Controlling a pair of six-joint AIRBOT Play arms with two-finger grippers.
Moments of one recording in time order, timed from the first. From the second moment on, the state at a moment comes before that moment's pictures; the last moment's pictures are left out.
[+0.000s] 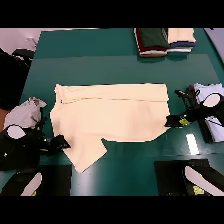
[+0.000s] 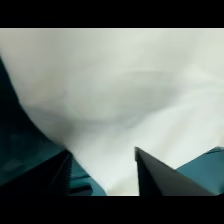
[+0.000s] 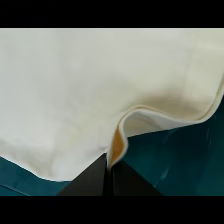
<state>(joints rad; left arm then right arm) 0.07 -0.75 0.30 1.04 -1.22 -1.64 -0.16 -1.02 0.67 -1.18 1.28 1.28</state>
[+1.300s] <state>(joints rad) 0.07 -0.89 0.80 1.08 -1.30 -1.48 -0.22 -0.99 0.94 -1.35 1.37 1.35</state>
